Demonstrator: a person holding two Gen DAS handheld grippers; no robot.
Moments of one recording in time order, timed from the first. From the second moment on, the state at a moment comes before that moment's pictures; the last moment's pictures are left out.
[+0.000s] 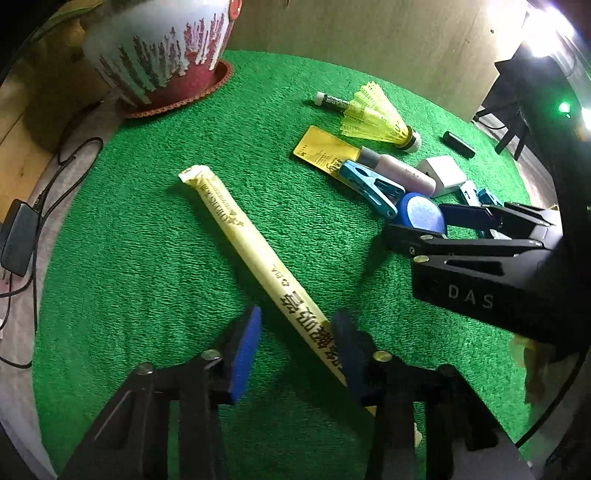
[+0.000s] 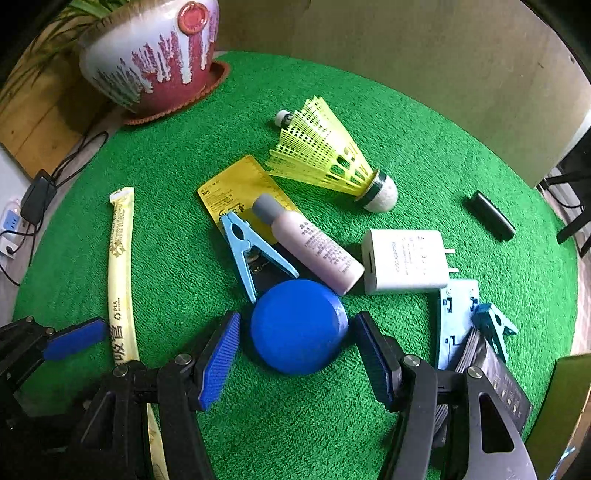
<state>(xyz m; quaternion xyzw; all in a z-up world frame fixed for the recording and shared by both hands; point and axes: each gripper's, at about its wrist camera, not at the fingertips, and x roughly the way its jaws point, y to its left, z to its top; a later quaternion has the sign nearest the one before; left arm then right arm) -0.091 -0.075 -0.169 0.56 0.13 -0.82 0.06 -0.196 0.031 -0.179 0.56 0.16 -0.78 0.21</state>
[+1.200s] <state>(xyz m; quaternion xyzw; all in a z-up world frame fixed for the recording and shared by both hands) -0.100 -0.031 -0.095 0.50 0.19 -0.84 -0.07 -0.131 0.191 -0.093 0.52 0.00 -0.83 0.19</state>
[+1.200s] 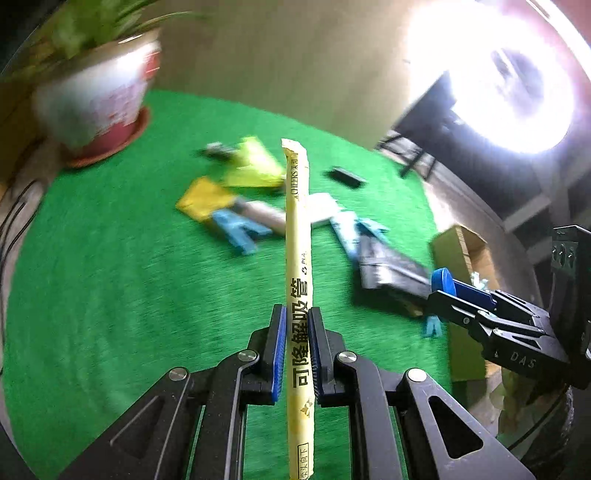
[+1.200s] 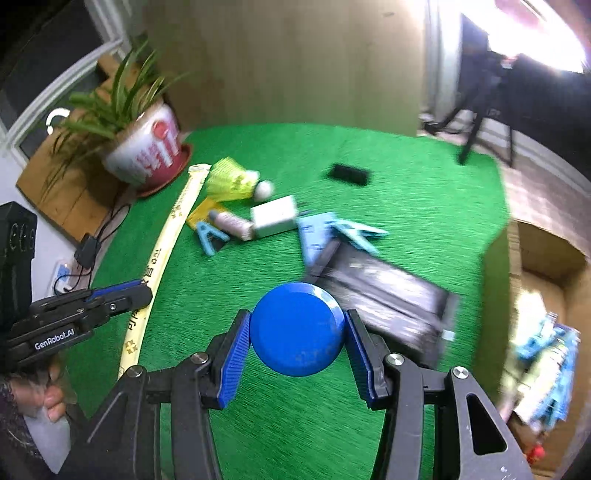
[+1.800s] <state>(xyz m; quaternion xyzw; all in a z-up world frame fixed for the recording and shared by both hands) -0.173 0.203 -0.063 0.50 0.12 -0.82 -0.24 -0.095 0.378 -0.082 0.51 -0.08 -0.86 0.05</state>
